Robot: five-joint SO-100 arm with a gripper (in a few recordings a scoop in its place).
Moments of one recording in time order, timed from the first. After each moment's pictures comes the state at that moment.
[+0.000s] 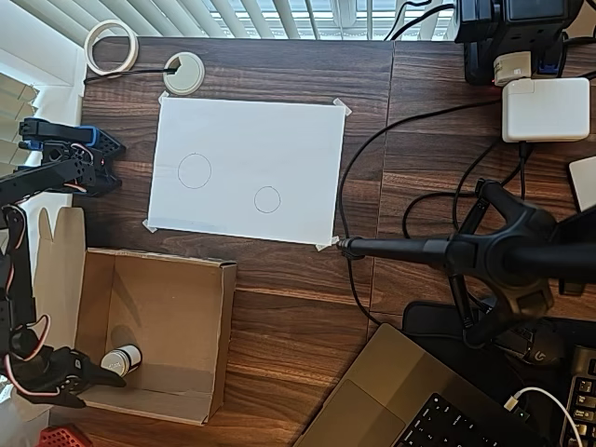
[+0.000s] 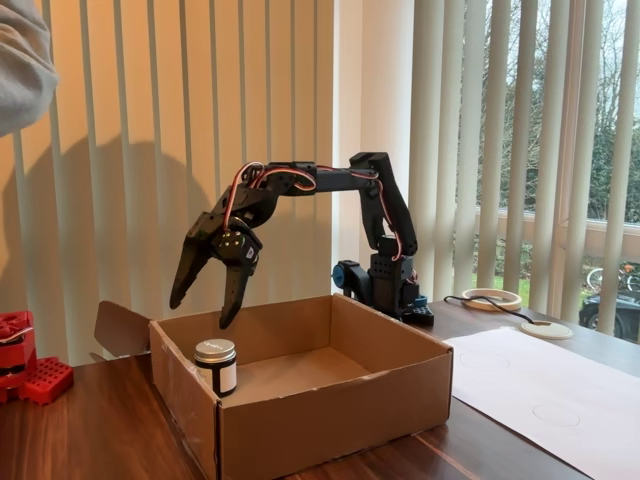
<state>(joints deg) 75.8 66.3 67.0 49.9 -116.3</state>
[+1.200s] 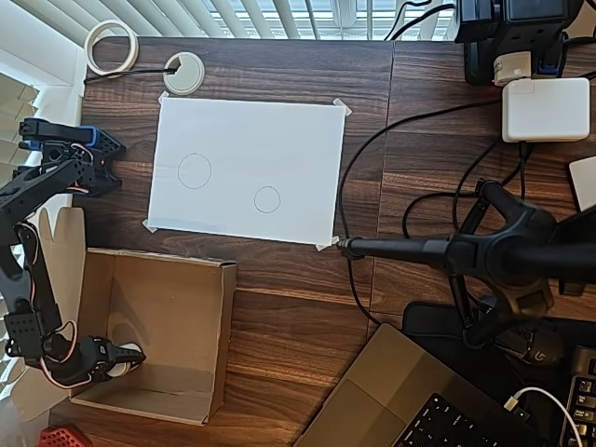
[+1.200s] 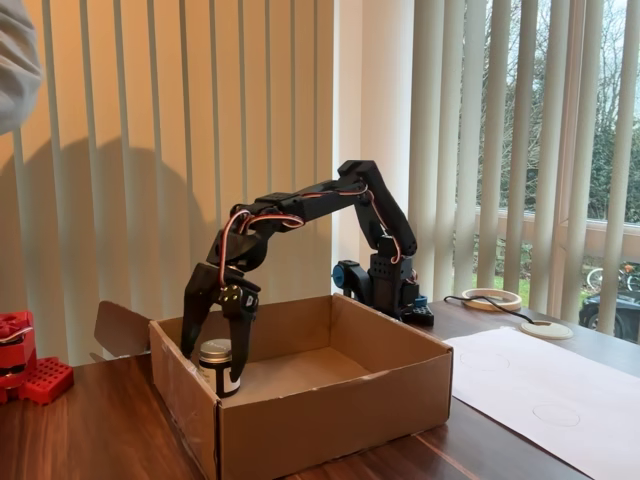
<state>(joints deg) 77.4 55.9 67.5 49.7 -118.7</state>
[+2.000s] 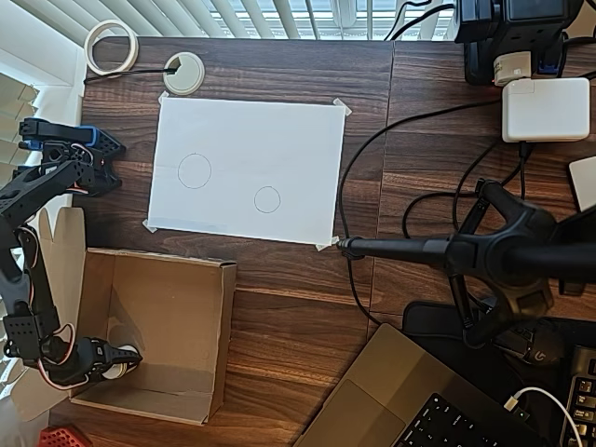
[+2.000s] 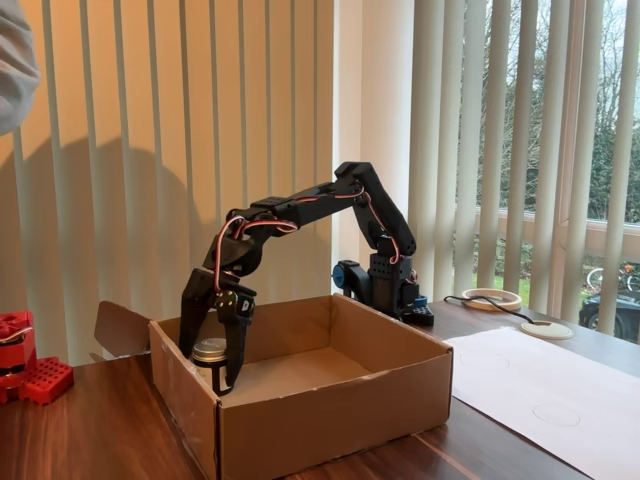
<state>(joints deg) 78.1 54.6 67.5 49.7 -118.6</state>
